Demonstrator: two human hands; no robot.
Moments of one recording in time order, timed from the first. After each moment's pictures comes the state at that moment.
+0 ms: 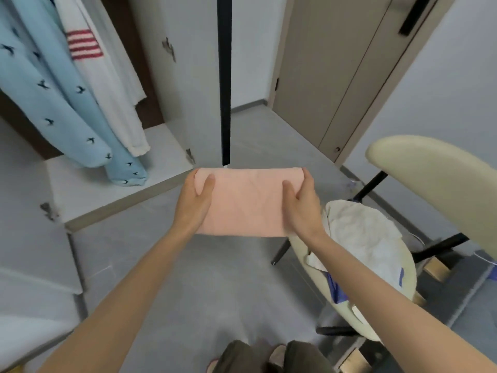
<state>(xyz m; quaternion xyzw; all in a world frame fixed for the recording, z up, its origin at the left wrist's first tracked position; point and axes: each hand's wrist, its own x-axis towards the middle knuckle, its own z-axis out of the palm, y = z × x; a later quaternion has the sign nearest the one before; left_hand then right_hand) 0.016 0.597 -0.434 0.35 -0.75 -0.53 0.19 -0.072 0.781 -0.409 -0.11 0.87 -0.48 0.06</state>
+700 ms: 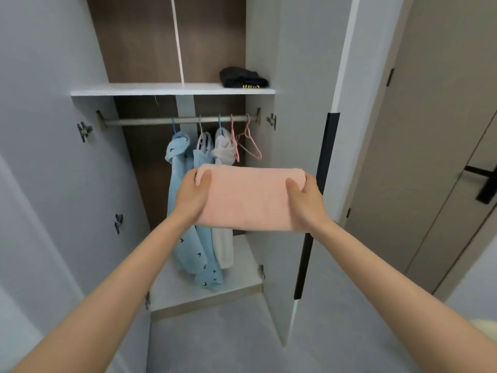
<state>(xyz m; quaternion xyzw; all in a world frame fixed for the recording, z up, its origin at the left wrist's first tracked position) 0.079 0.409 -0.064 0.34 -0.74 -0.41 0.41 -0.079 0.568 -0.067 -0.33 0.73 -0.59 0.08</state>
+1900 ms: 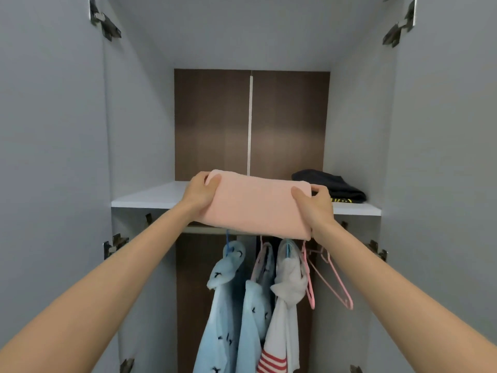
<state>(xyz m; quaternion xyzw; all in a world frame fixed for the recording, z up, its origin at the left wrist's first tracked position) -0.027 0.028 0.126 0.38 -0.74 -0.24 0.50 -0.229 0.142 0.103 -0.40 0.60 -0.69 0.10</state>
